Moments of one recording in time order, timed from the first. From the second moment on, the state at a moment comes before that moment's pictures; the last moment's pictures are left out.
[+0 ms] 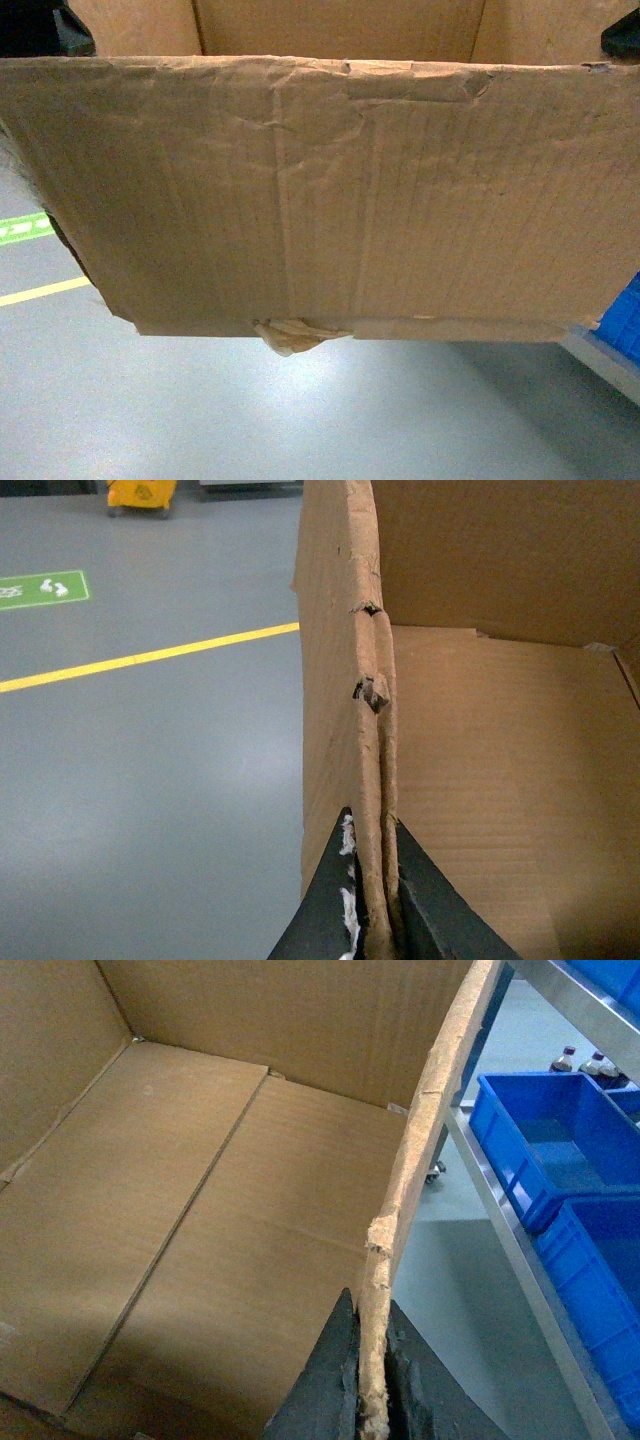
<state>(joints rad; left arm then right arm) -0.35 1.27 0.80 0.14 -0.30 -0.26 0.21 1.36 0.89 0.14 -0.17 -0.12</state>
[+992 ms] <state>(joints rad) -0.35 1.27 0.80 0.14 -0.31 -0.26 0.21 1.36 0.89 0.14 -0.17 -0.12</state>
